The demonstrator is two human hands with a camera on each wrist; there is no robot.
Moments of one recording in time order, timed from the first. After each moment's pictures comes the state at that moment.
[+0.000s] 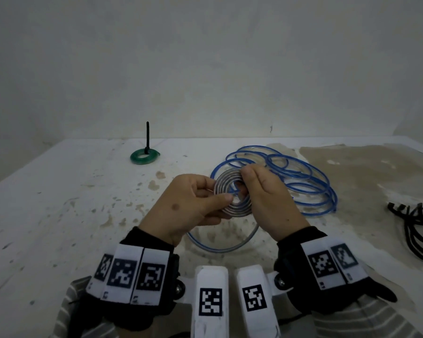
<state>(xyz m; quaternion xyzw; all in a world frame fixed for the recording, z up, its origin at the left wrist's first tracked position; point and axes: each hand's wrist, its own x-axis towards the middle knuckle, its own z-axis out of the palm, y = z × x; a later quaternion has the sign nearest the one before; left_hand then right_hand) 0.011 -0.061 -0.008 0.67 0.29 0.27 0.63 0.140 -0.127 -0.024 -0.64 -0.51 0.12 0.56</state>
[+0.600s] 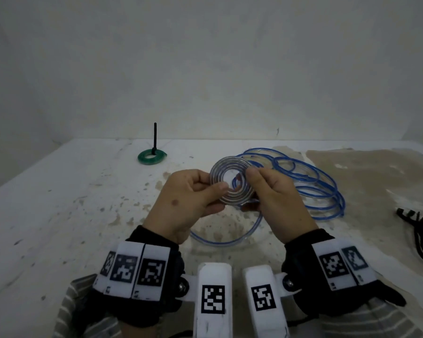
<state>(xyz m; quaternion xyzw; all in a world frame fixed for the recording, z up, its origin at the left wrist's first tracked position) 0.010 -0.055 -0.011 0.61 0.29 0.35 0.65 0.139 -0.123 -0.027 -0.59 -0.46 0.23 0.62</state>
